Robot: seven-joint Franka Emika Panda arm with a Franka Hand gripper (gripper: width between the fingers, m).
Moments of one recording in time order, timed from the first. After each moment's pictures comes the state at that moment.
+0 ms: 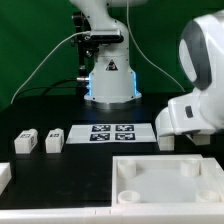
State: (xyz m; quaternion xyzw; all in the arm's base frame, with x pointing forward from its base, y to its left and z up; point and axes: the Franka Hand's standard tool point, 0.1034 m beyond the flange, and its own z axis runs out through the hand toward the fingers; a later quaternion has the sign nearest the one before) arm 0.412 0.165 0.050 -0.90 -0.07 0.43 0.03
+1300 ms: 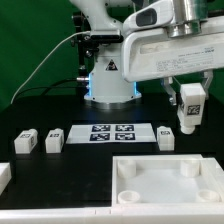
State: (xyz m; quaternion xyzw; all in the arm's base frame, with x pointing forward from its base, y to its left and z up) arm 0.563 0.116 0.150 -0.98 -0.04 -0.19 0.06
